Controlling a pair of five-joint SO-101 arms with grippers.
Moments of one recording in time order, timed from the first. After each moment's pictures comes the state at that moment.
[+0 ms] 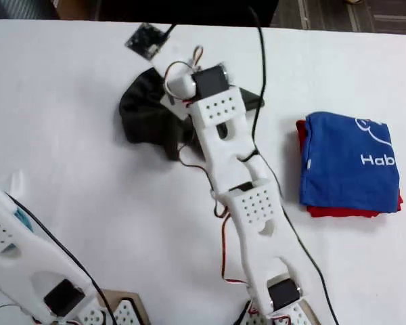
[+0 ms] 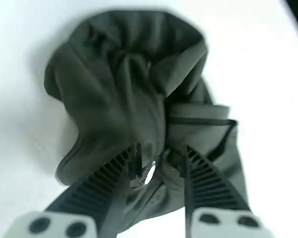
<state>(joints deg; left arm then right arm) -53.2 39.9 -67.1 101.4 -5.8 -28.2 54.0 -86.8 97.9 32.3</state>
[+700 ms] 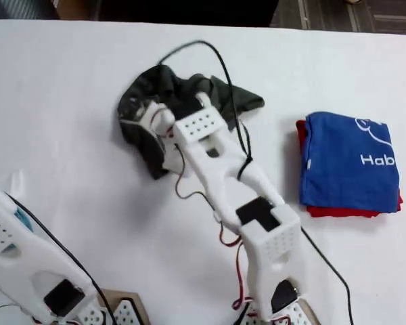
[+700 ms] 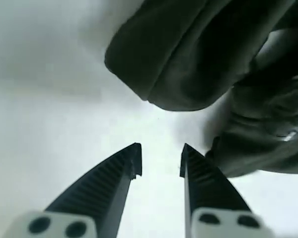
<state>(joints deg) -53.2 39.9 -67.1 101.4 -5.8 -35.1 27.3 -14.0 83.9 35.4</state>
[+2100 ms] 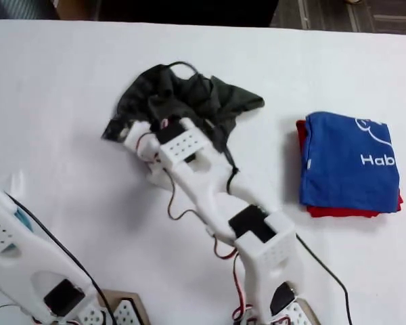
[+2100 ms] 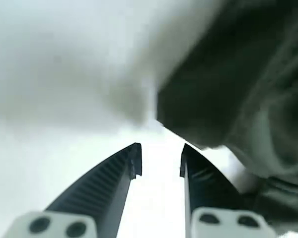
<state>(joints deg) -53.2 39.9 -67.1 101.4 -5.8 -41.6 25.9 -4.3 69.4 34.2</state>
